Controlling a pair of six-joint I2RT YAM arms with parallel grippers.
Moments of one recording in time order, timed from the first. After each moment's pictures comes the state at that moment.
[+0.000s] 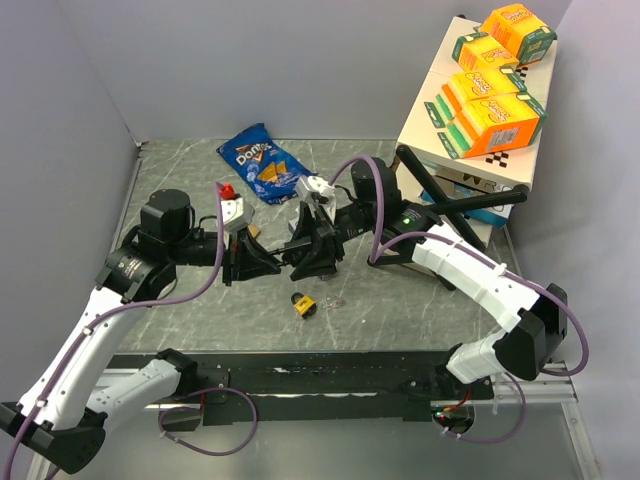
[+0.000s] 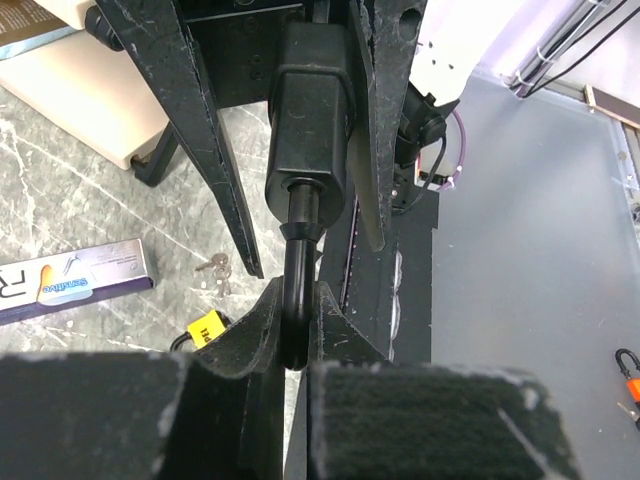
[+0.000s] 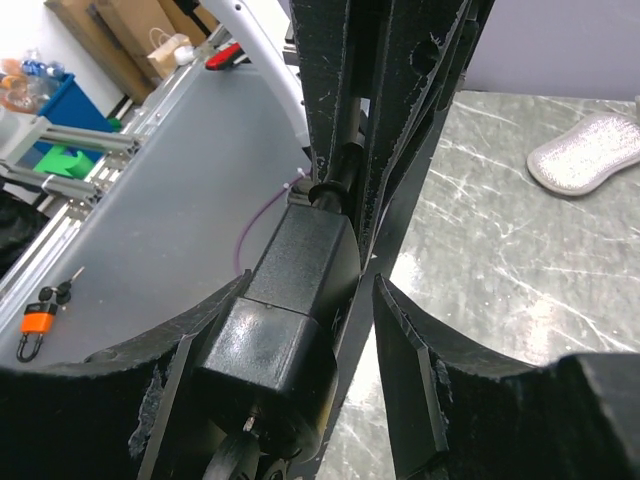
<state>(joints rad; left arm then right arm) -0.47 0.92 1.14 -0.60 0.96 0.10 0.75 1.41 1.34 -0.23 -1.22 -0.08</state>
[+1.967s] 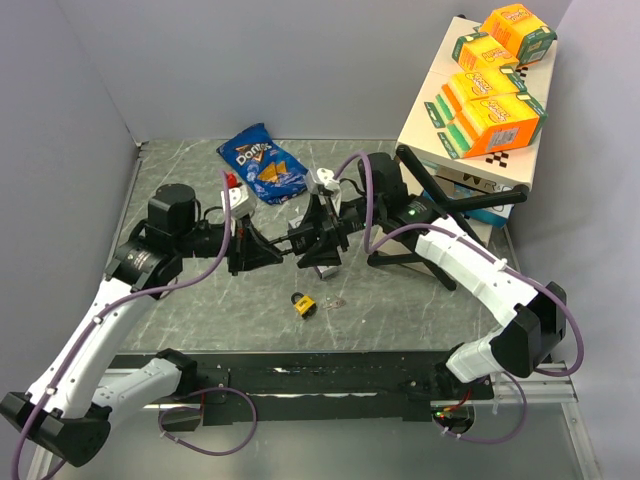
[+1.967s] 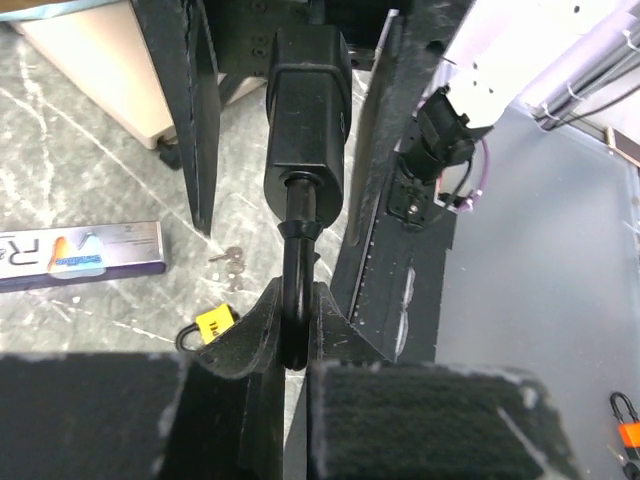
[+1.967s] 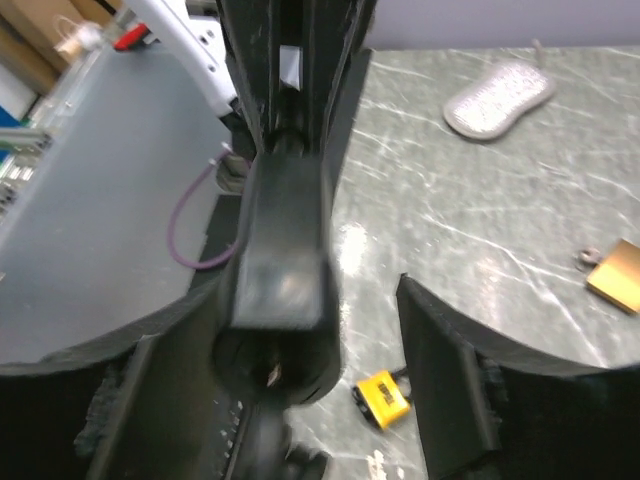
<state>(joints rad) -0.43 0.96 1.13 -0.55 0.90 0.00 0.66 1.43 1.35 -0.34 -1.13 -0.21</state>
